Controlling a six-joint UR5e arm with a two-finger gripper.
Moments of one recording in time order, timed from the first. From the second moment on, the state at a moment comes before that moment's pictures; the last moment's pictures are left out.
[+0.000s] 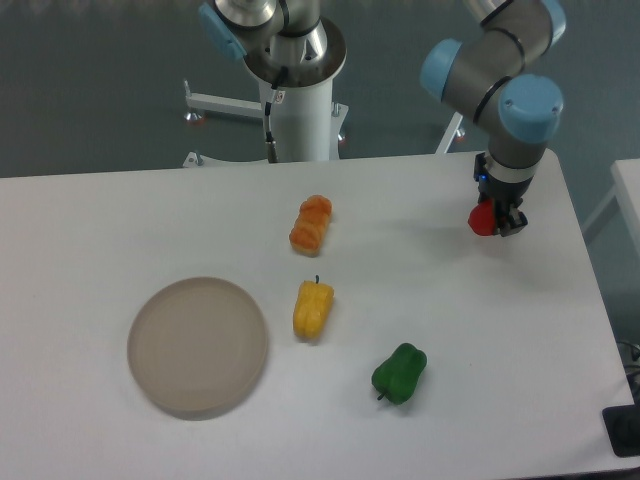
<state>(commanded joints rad) 2.54 -1.97 -1.45 -1.29 1.67 1.89</state>
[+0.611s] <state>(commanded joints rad) 2.42 -2.00 -1.27 -1.46 1.50 1.46</state>
